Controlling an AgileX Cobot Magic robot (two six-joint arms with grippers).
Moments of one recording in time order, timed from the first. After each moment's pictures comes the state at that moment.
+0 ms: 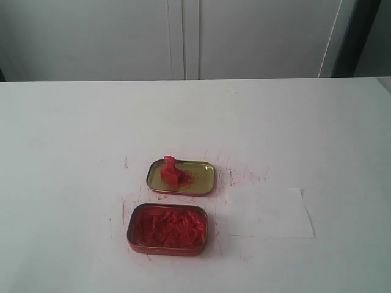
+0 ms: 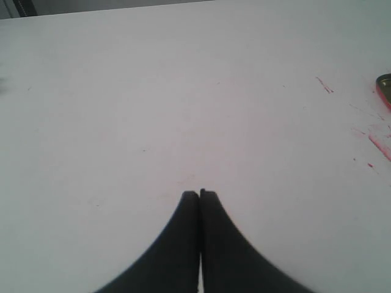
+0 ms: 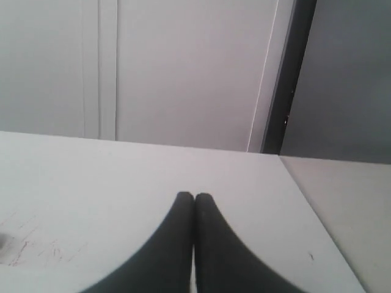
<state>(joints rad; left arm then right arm) -0.05 0.00 0.02 -0.05 0.40 0.08 0.01 0.04 -0.18 -0.07 0.27 0.00</state>
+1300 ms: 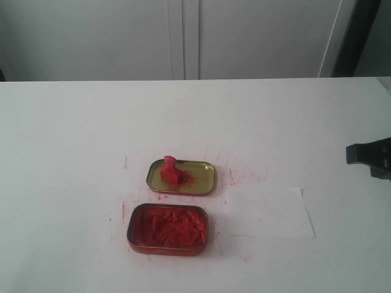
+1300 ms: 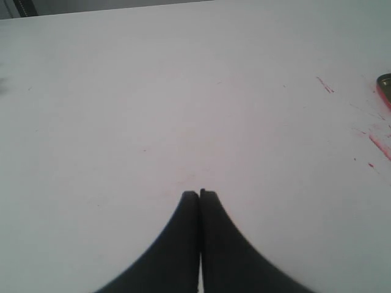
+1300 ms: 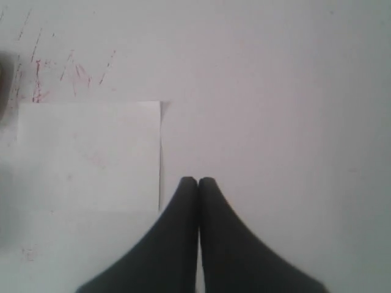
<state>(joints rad) -0.05 0.00 0.02 -0.05 0.40 0.08 0.05 1.13 -0.70 0.13 0.62 0.00</state>
